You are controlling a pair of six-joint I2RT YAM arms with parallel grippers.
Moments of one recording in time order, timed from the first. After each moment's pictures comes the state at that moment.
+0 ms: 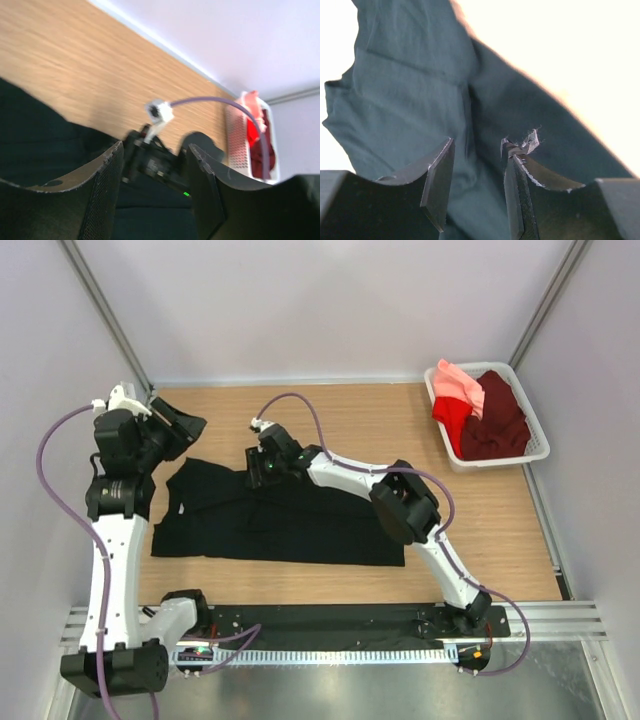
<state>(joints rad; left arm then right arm) 0.10 1.01 1.20 -0.53 0.21 -0.66 0.88 2.32 1.85 -0.21 -0.13 0.51</state>
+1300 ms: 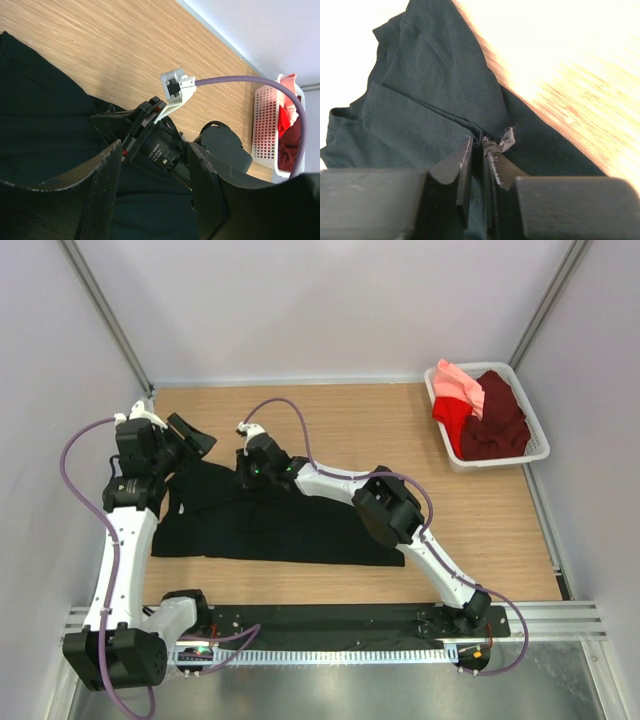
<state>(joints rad) 0.08 1.03 1.04 -0.48 0.22 -0.65 0.93 2.47 1.96 0.01 -0.07 0.49</state>
